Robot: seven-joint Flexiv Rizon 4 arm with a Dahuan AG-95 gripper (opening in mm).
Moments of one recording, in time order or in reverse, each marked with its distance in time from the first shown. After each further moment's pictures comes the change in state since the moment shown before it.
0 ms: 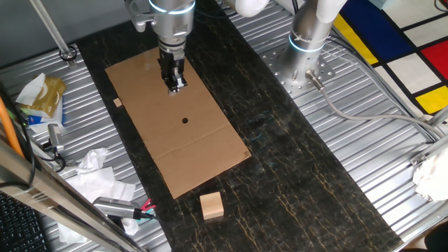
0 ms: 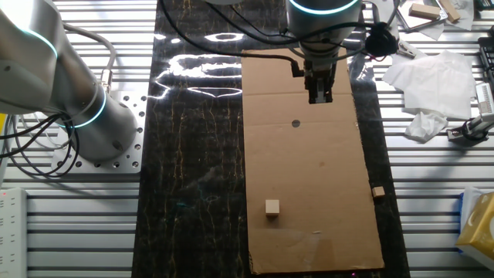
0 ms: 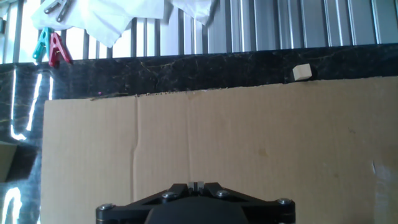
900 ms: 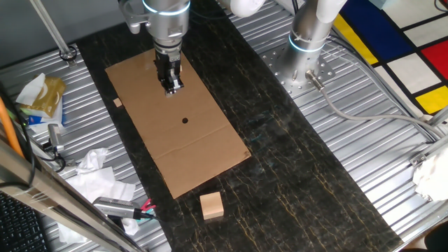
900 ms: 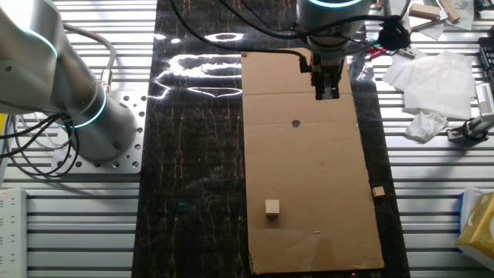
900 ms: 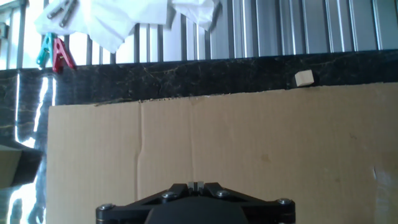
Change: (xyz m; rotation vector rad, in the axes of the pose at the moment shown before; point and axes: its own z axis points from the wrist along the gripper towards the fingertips) arm -0.012 0.006 -0.006 -0.002 0.013 -0.008
